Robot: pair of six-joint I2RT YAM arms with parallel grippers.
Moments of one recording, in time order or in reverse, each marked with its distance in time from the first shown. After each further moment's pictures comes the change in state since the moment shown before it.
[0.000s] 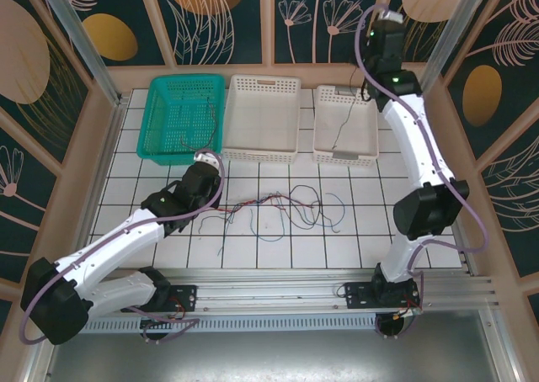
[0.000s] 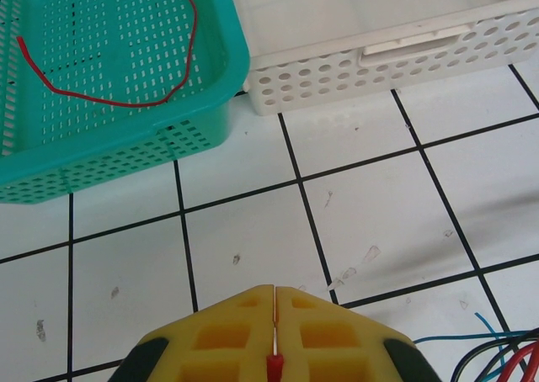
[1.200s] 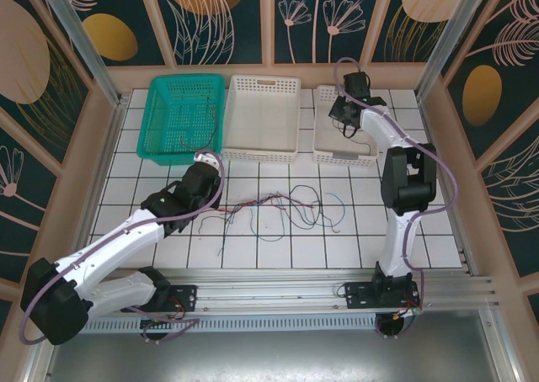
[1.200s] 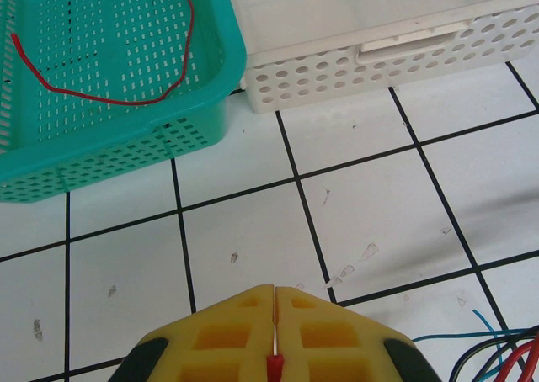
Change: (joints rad) left arm 0.000 -0.004 -0.004 0.000 0.003 0.000; right arm -0.042 0.274 -0.137 -0.057 -0.189 0.211
